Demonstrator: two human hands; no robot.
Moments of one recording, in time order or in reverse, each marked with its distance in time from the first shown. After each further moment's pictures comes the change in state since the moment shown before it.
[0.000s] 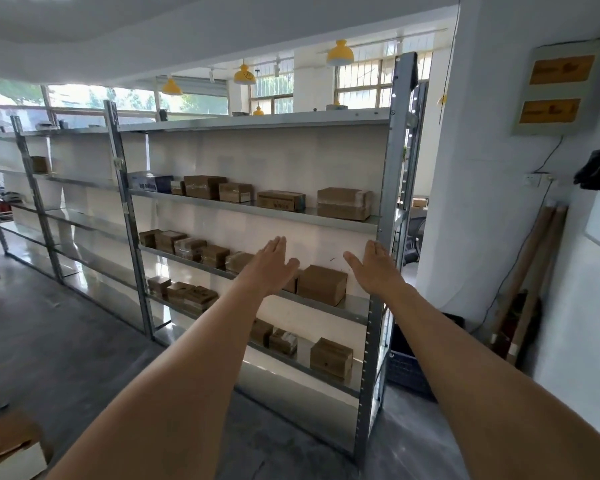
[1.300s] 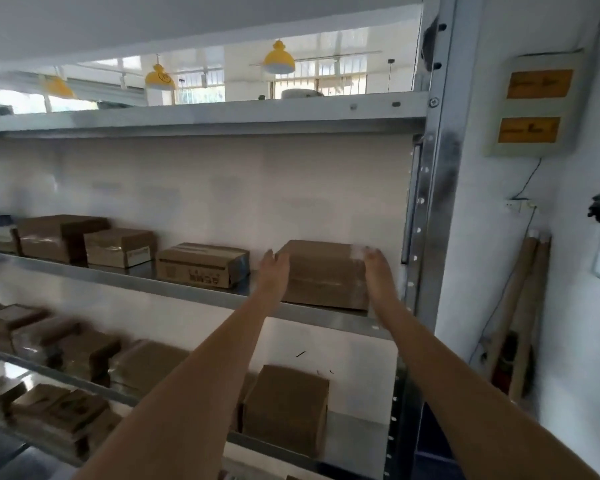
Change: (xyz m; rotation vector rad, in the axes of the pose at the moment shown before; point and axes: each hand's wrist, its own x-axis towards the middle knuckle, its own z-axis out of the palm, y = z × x) left_hand 0.566 -0.044 0.114 -0.878 0.074 -0.152; right_hand 0.510 0.101 0.097 0.782 0.398 0.244
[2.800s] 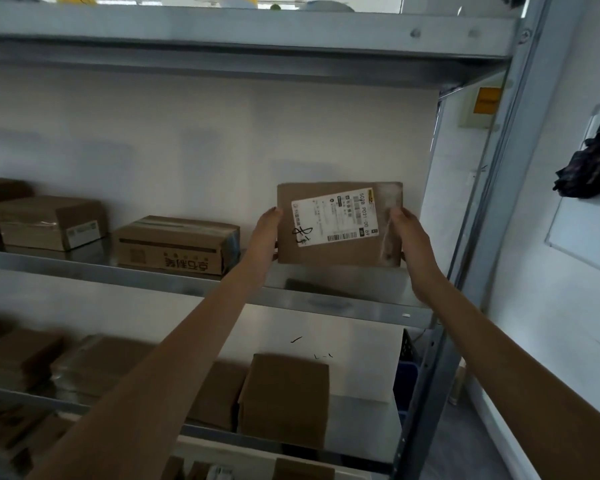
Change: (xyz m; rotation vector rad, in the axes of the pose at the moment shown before) left_hand 0.082 -0.030 -0.028 -0.393 -0.274 -0.032; right_hand 0.019 -0.013 0.013 -0.011 0.107 -0.053
